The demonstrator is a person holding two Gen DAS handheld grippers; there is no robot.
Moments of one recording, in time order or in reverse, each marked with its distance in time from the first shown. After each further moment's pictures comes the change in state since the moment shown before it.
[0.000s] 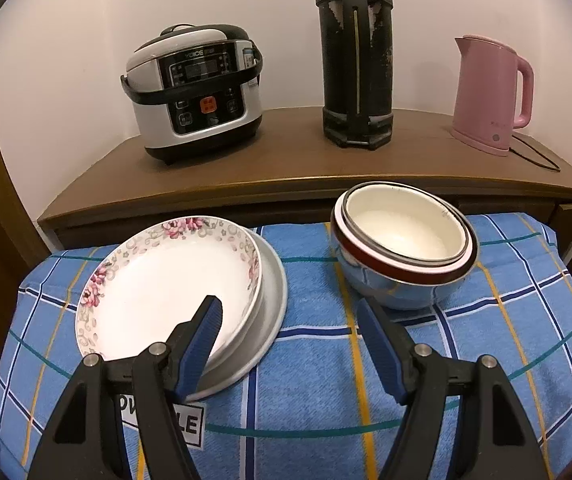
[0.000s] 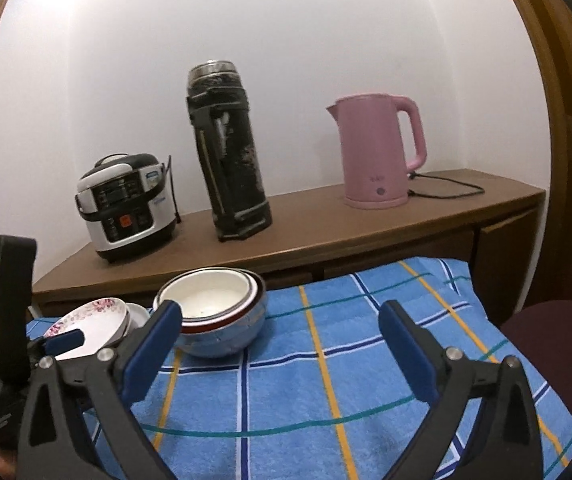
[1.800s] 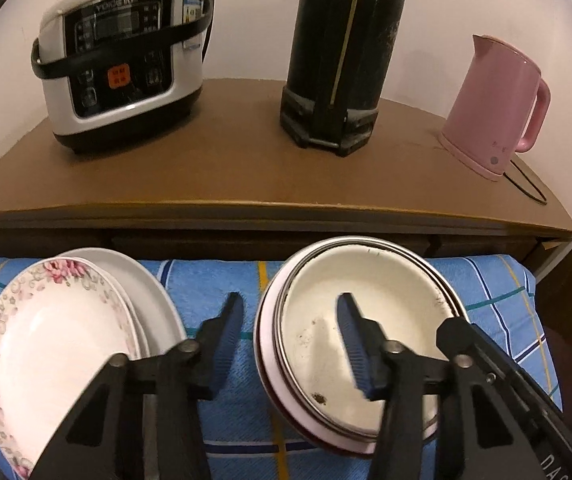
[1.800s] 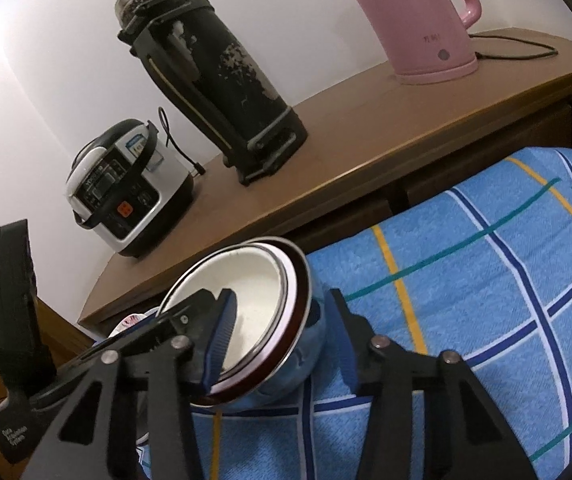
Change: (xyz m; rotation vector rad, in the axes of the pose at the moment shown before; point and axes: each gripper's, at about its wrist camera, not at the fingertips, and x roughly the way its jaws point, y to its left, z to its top) left arm 0.090 -0.029 0.065 -0.096 0.144 -0.209; right arm 0.147 -0.019 0.008 0.308 0.363 0.260
